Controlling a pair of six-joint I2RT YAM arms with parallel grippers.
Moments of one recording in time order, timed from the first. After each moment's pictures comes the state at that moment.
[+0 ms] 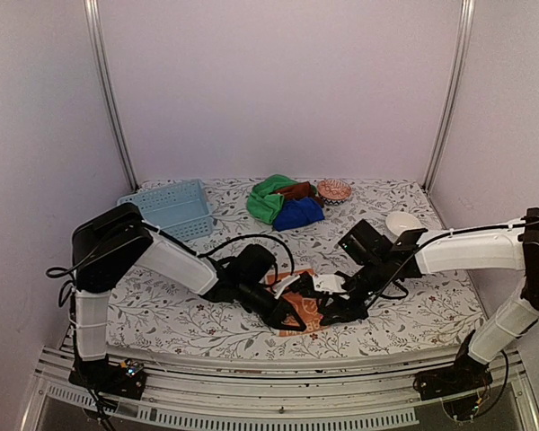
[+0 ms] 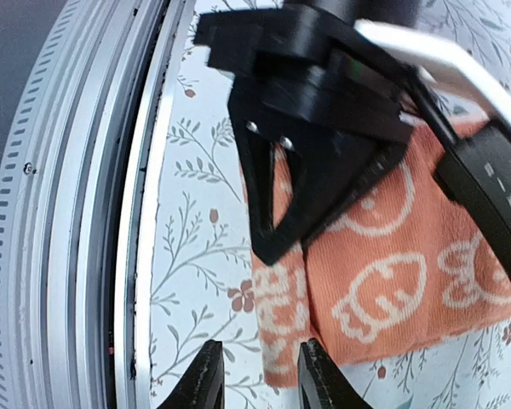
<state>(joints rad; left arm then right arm) -0.97 2.08 1.05 0.22 0.73 -0.32 0.82 1.55 0.90 -0.48 -0.52 -0.66</state>
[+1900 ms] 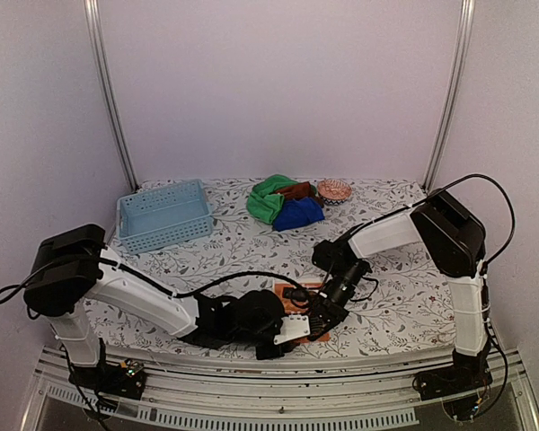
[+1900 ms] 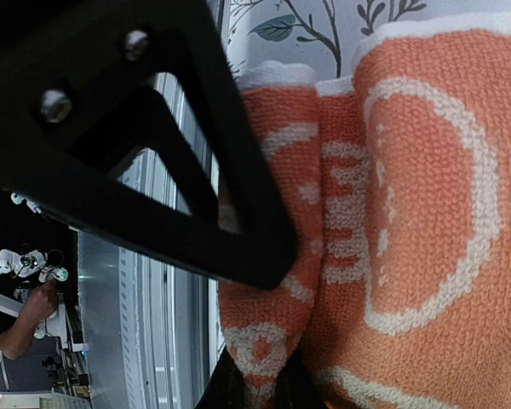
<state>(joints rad) -1.31 1.82 0.87 0.20 -0.13 0.30 0.76 2.16 1.29 -0.93 -0.95 -0.73</state>
